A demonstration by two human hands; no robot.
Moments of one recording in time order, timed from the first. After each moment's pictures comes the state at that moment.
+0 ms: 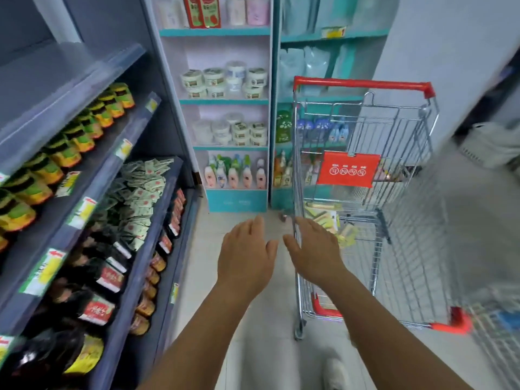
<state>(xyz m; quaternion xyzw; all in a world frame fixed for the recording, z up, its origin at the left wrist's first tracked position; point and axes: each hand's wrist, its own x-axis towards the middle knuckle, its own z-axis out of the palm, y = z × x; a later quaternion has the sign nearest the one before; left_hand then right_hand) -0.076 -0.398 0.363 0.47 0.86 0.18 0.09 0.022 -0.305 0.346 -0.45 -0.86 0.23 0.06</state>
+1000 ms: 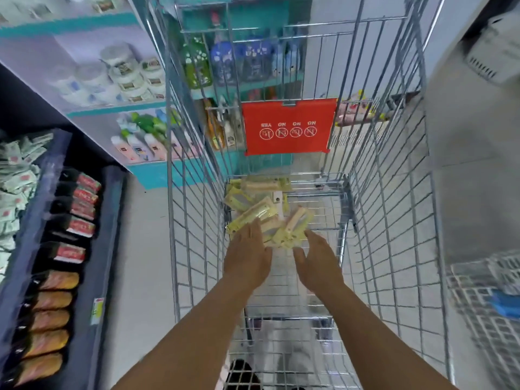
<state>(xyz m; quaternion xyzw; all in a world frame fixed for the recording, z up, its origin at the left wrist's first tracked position) -0.003 -0.061 0.109 0.46 0.85 0.03 0.26 0.129 -0.008 0.101 -0.57 -0.72 0.39 0.03</state>
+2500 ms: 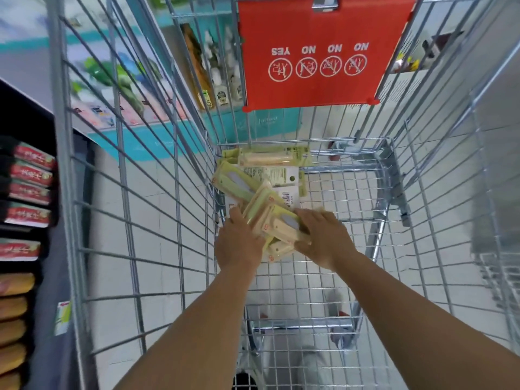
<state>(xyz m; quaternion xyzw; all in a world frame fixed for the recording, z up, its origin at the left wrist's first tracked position) -0.064 -0.016 -0.053 0.32 0.91 0.06 0.25 0.083 0.074 -0.060 -0.43 -0.85 0.29 -0.14</state>
